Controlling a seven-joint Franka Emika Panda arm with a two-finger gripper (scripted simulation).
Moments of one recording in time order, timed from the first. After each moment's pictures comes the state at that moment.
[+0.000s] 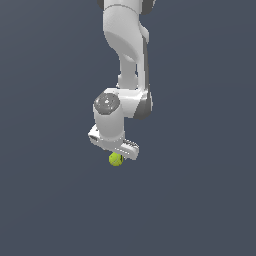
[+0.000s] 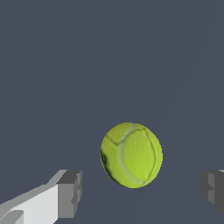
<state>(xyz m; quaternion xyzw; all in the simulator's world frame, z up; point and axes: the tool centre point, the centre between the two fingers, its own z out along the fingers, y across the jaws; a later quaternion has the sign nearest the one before) 0.034 -0.056 0.092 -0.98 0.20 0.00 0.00</state>
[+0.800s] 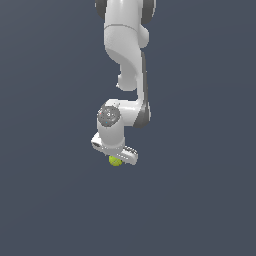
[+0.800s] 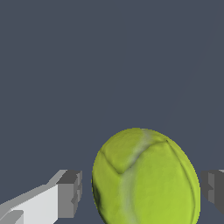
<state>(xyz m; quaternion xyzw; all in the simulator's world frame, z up) 0.033 -0.056 0.044 -0.98 0.20 0.00 0.00</state>
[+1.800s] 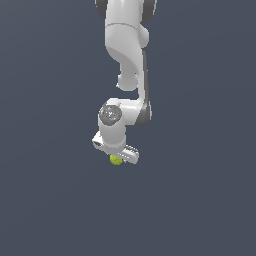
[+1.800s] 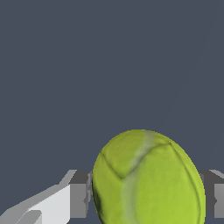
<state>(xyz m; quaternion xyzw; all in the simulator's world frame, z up) 0.030 -0.052 0.046 -0.98 0.20 0.00 0.00</state>
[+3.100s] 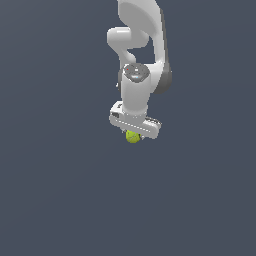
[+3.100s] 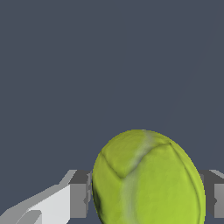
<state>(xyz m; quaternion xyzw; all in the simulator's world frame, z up) -0.029 0.023 0.145 -0.98 0.20 0.00 0.00</state>
